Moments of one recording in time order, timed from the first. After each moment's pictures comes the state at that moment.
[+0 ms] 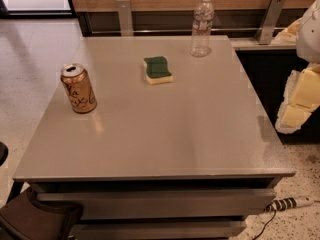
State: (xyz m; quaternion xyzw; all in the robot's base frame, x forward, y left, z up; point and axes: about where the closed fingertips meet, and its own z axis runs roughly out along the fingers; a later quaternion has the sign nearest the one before) arm 0.438 -0.215 0.982 -0.60 0.78 -0.04 0.17
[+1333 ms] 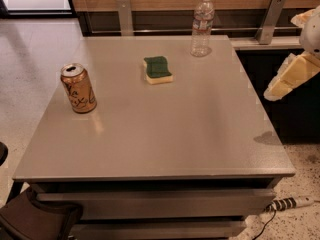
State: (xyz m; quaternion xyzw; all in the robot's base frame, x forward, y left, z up) arm 0.532 -0.263 0.967 -0.52 0.80 -0.08 0.30
